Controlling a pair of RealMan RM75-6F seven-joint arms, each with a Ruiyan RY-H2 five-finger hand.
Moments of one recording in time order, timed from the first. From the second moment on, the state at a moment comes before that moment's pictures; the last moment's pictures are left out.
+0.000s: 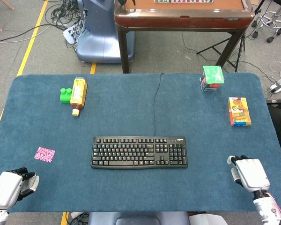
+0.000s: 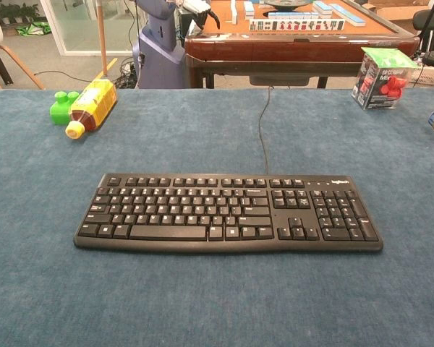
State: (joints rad) left arm -0.05 -1.23 0.06 -1.42 1.79 1.71 -0.11; right arm 0.13 -1.01 -0.04 -1.95 -1.37 1.29 -0.48
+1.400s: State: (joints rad) left arm -0.05 -1.24 0.05 -1.41 1.78 1.72 -0.09; right arm 0.64 -1.25 0.13 -1.99 -0.92 0.99 -1.03
